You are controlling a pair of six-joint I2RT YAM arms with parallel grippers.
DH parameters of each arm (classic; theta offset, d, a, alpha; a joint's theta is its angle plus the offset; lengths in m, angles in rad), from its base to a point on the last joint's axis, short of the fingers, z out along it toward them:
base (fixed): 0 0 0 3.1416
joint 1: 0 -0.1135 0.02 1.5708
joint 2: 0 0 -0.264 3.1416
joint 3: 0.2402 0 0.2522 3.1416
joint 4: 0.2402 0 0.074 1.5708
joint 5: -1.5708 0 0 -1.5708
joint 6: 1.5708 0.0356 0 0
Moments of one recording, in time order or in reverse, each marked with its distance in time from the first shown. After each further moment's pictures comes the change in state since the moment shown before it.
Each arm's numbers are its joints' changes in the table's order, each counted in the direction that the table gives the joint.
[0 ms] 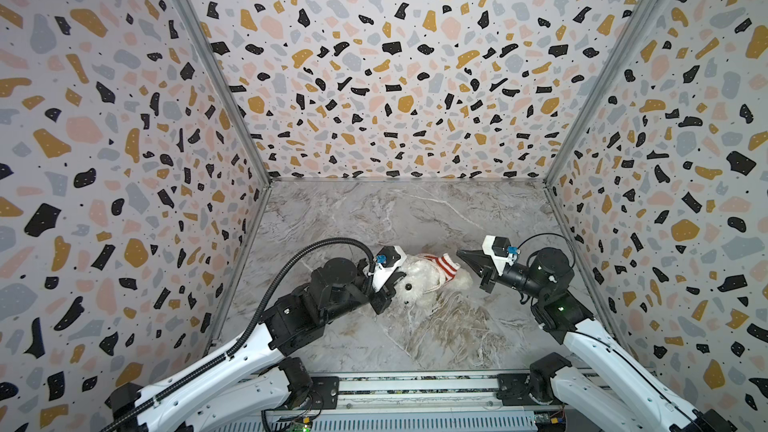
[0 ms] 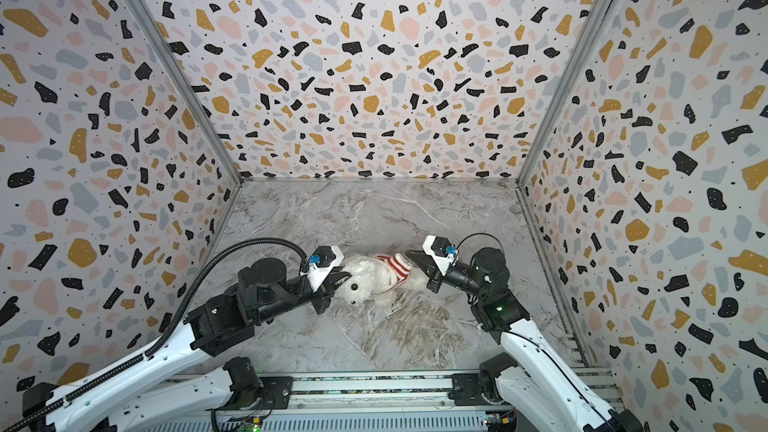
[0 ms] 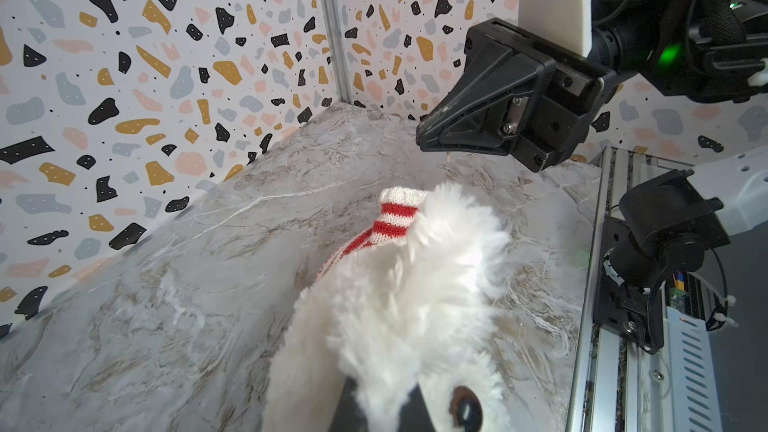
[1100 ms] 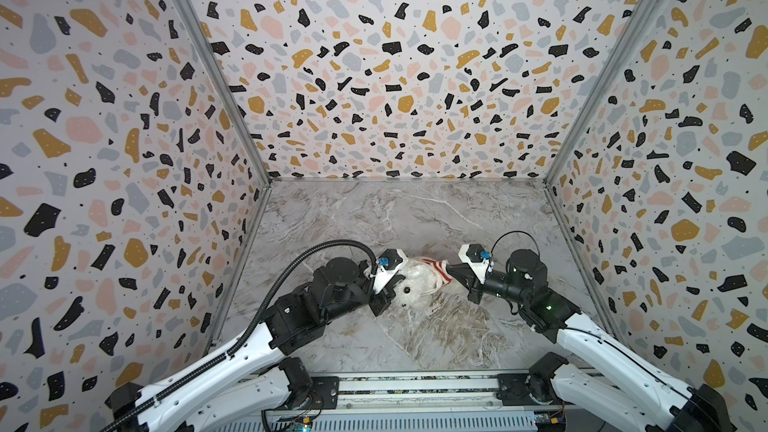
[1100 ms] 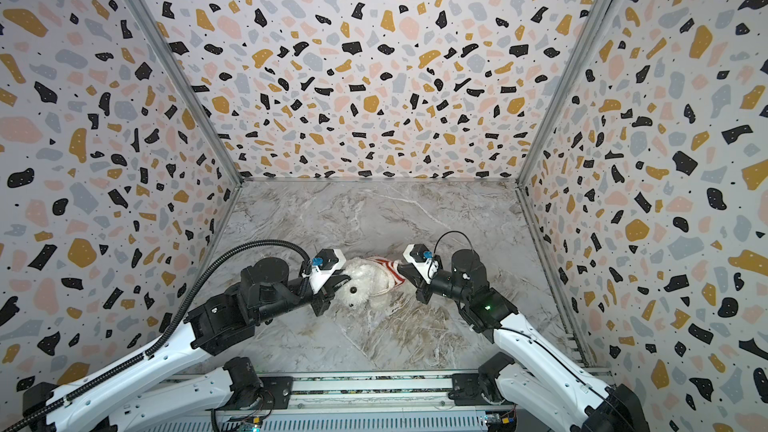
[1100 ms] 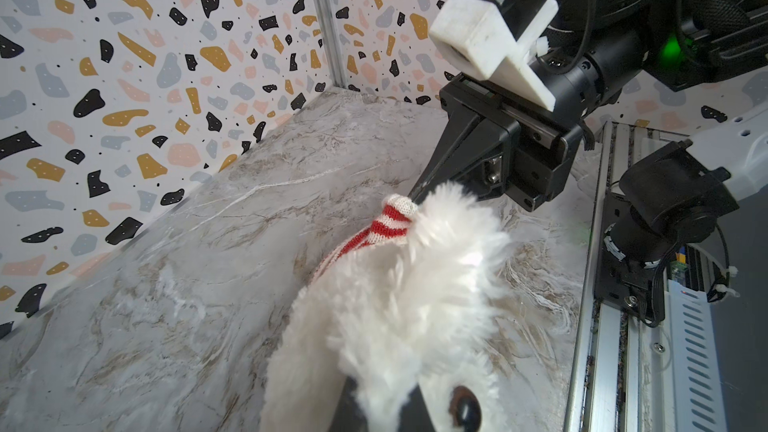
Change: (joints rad) left arm 0.000 0.006 0.001 0.029 -0.033 0.027; right arm -0.150 0.058 -0.003 0.181 -0.169 -0.008
